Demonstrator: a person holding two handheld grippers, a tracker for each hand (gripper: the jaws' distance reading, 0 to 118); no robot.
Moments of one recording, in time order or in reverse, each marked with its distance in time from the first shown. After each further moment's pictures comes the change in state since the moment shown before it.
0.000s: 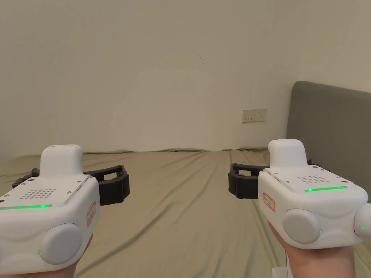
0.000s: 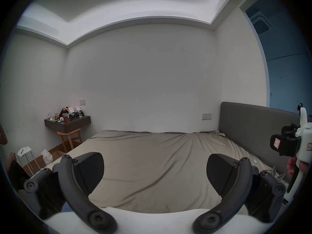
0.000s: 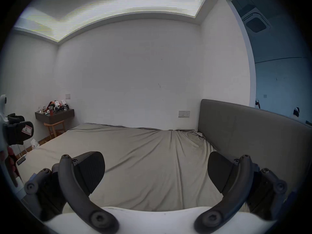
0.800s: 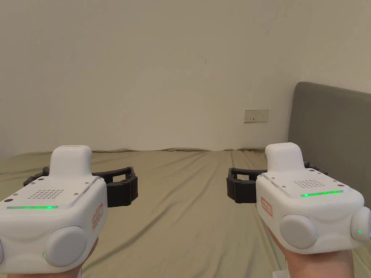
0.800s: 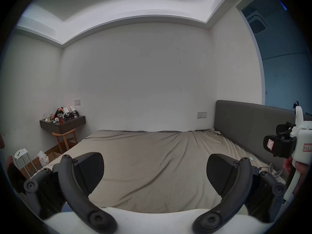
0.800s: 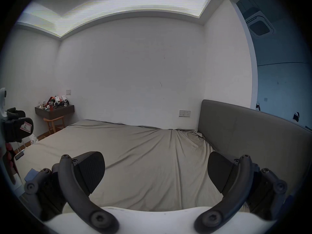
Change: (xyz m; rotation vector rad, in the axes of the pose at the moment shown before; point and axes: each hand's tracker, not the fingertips) left arm 0.002 -0.003 -0.002 0.004 -0.062 -0.012; right arm -0.009 -0.005 -0.003 -0.008 0.001 0.037
